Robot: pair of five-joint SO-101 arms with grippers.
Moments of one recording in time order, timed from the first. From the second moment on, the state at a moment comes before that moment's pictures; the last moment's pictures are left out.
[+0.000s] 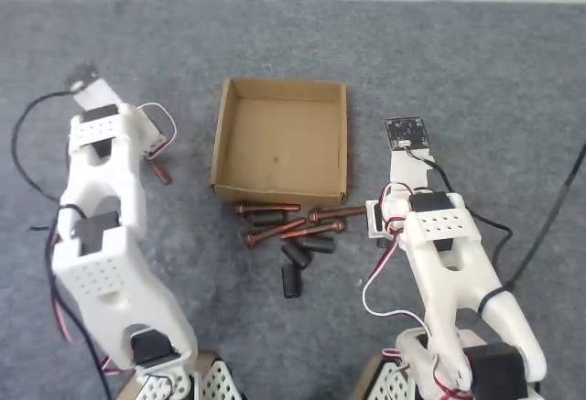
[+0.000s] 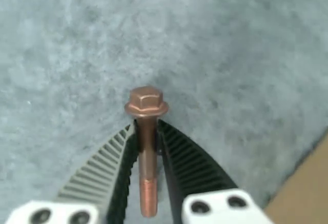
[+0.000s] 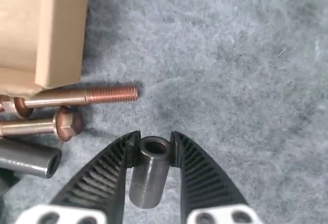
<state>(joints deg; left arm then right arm) -23.0 24.9 4.2 56.4 24.8 -10.9 -22.7 55.2 47.8 -2.9</state>
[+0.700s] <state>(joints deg) -13.7 11.4 21.3 54.0 4.5 -10.9 -22.7 55.2 47.8 -2.9</state>
